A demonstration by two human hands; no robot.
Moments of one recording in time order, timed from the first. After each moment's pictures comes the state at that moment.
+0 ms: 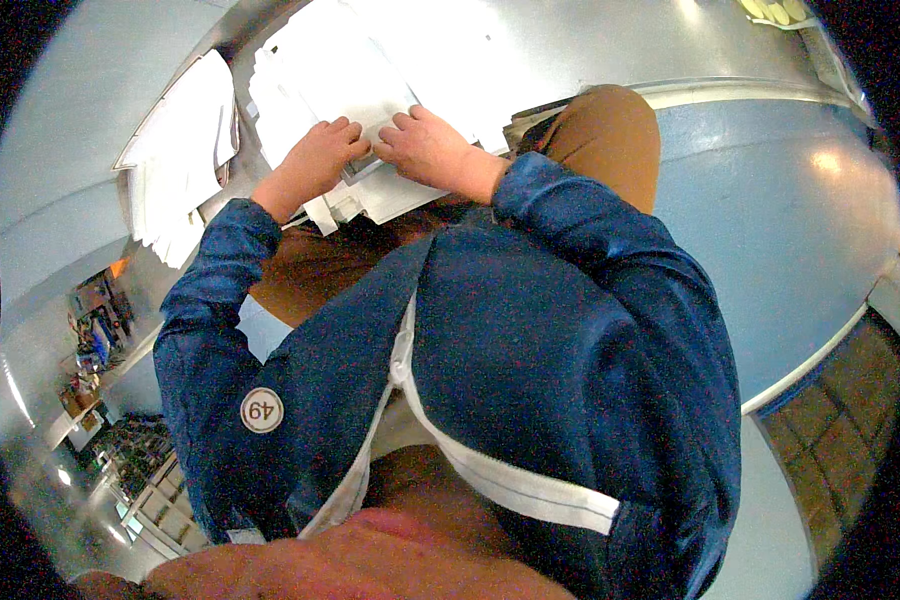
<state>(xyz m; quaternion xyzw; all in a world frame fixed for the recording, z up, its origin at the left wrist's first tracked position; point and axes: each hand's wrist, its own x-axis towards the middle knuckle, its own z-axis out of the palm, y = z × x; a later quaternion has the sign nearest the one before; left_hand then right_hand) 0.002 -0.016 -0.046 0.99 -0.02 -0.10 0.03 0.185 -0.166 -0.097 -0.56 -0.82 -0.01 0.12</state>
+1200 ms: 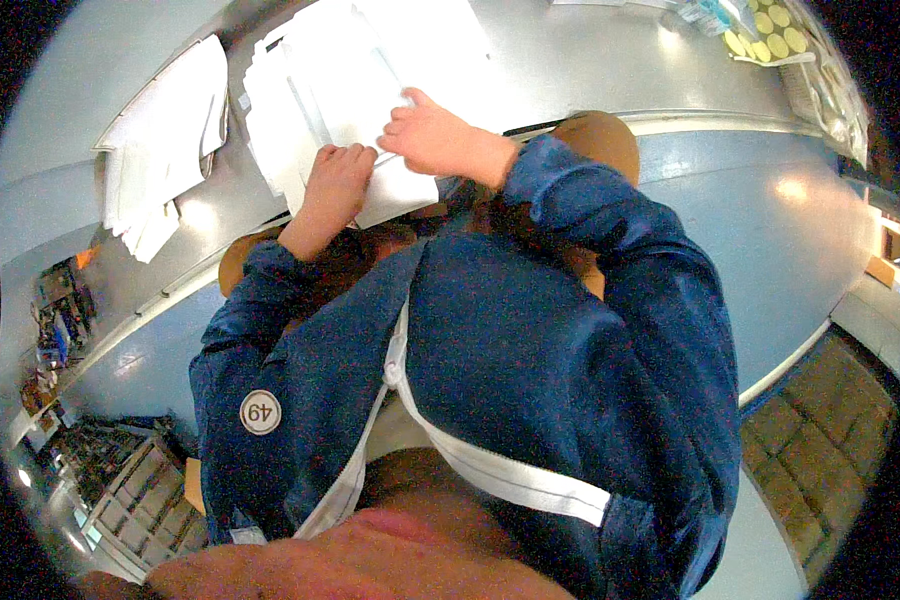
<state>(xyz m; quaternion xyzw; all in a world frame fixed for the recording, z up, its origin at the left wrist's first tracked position) -0.010 -0.089 -0.066 0.97 0.22 -0.04 0.07 0.212 -0.146 -0.061 -0.49 -0.87 0.02 0.07</state>
